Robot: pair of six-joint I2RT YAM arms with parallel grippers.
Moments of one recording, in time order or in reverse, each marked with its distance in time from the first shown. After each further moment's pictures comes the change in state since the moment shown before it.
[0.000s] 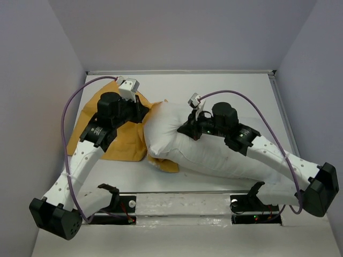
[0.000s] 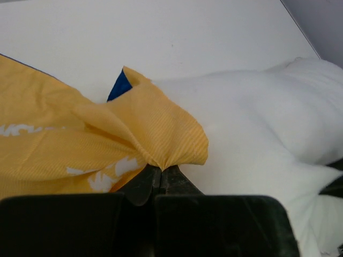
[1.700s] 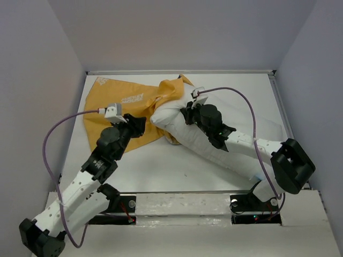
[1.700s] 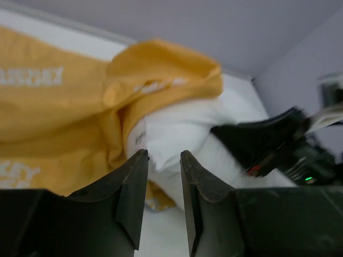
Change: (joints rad) left arm -0.215 -0.357 -0.340 0.324 -0.521 -0.288; right arm -0.020 0.328 -0.088 0.542 0.649 0.082
